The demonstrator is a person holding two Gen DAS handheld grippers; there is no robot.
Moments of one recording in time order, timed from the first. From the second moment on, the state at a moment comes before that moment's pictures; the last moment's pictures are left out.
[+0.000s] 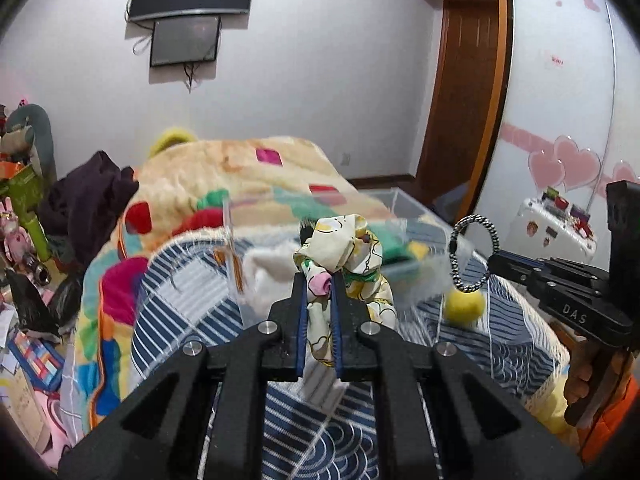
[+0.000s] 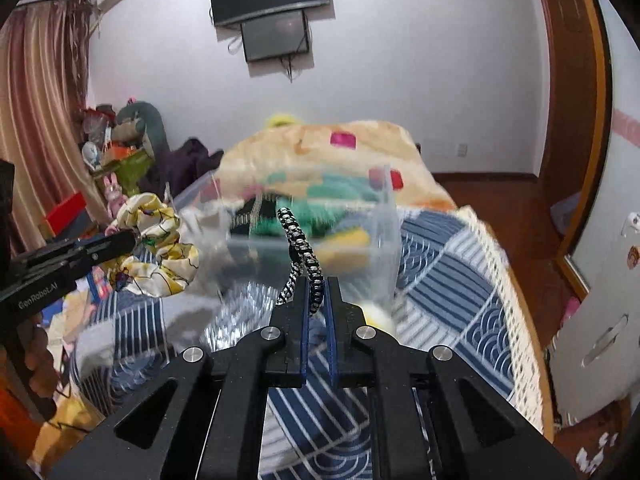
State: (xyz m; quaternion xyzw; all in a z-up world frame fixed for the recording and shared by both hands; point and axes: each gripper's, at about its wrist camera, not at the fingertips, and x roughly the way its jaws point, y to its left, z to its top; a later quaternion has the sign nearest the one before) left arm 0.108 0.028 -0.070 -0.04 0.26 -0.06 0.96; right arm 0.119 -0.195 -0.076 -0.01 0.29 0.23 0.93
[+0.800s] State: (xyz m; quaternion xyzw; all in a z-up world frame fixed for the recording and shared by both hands) left arm 0.211 0.022 -0.083 -0.07 0.28 -0.04 0.96; right arm 0.195 -0.168 -0.057 -0.03 0.27 0.20 0.94
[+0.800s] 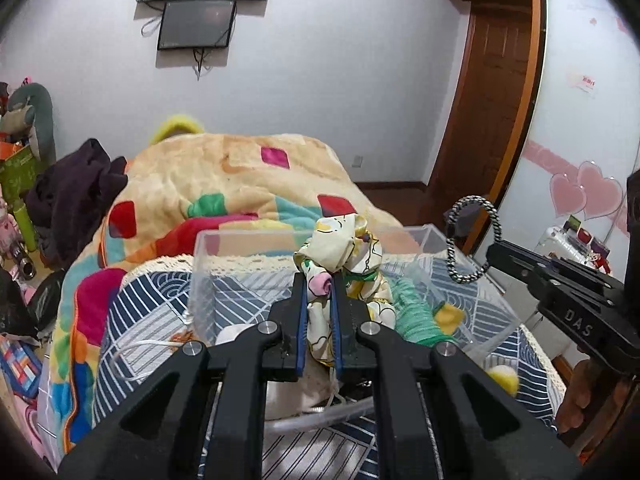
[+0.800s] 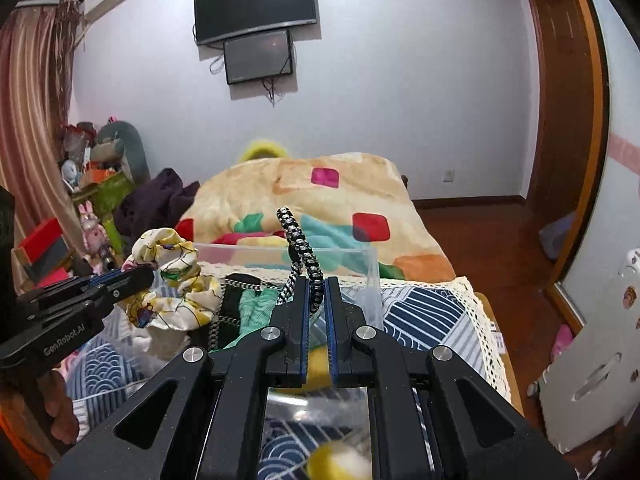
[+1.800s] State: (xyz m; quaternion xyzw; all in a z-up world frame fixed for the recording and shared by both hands) left arm 0.191 0.013 -0.080 -0.06 0.30 -0.06 0.95; right arm 0.197 -0.165 -0.064 -0.07 0.31 0.20 0.93
